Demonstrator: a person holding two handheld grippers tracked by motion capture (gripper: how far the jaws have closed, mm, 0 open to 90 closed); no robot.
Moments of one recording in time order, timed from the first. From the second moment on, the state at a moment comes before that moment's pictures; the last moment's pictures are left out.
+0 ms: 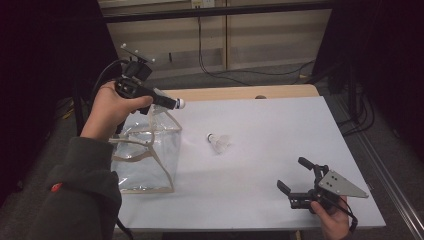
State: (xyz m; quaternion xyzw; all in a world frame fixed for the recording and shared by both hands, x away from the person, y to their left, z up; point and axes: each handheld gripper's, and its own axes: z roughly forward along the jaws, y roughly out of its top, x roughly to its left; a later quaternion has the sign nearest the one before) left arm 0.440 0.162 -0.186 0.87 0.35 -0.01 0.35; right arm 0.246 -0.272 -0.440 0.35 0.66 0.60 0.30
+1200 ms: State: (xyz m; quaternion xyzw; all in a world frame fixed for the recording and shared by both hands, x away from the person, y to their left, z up) left arm 0.446 0.199 -0.185 0.85 0.39 0.01 0.34; right arm 0.247 -0.272 -0.440 0.34 0.66 0.60 0.30
